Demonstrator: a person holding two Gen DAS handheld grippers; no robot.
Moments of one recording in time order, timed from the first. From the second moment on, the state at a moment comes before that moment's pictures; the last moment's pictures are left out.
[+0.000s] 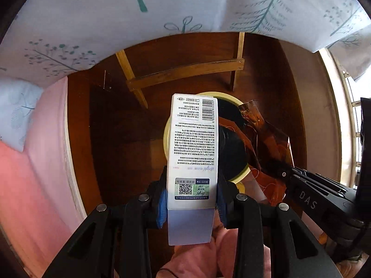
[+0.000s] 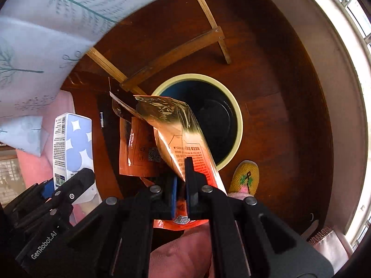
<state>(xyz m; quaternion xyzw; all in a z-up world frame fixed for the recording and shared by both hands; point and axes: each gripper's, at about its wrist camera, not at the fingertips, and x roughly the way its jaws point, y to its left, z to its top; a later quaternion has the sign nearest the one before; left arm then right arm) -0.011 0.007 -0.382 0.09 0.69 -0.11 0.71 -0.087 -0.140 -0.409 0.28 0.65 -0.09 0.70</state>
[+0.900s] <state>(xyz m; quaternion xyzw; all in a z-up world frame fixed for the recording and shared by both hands) 0.014 0.025 -0.330 0.06 0.69 -0.11 0.71 -0.086 -0.145 -0.361 0.27 0.65 -0.09 0.70</state>
